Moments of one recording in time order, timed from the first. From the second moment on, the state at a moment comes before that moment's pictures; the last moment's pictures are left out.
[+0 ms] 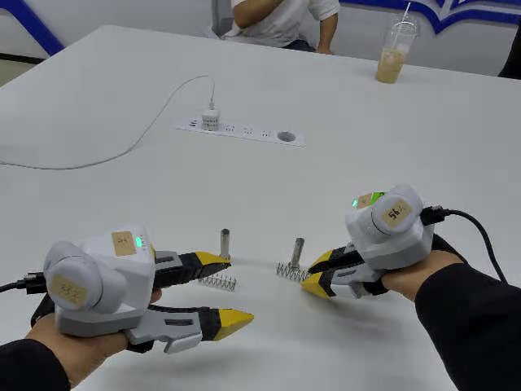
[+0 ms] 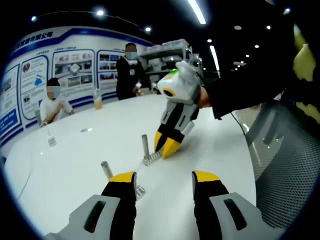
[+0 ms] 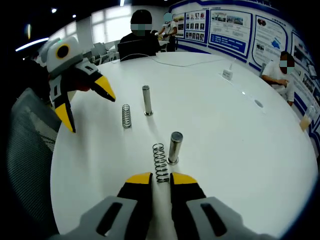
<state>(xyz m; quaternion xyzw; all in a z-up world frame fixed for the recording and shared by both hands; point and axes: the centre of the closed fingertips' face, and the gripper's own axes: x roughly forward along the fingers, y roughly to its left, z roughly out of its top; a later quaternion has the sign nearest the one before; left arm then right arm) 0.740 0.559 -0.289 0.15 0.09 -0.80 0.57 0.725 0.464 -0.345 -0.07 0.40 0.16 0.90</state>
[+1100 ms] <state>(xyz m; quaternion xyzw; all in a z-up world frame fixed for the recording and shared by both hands) 0.721 0.546 -0.291 0.17 0.09 -0.82 0.54 0.695 0.505 -0.309 -0.12 0.41 0.23 0.87</state>
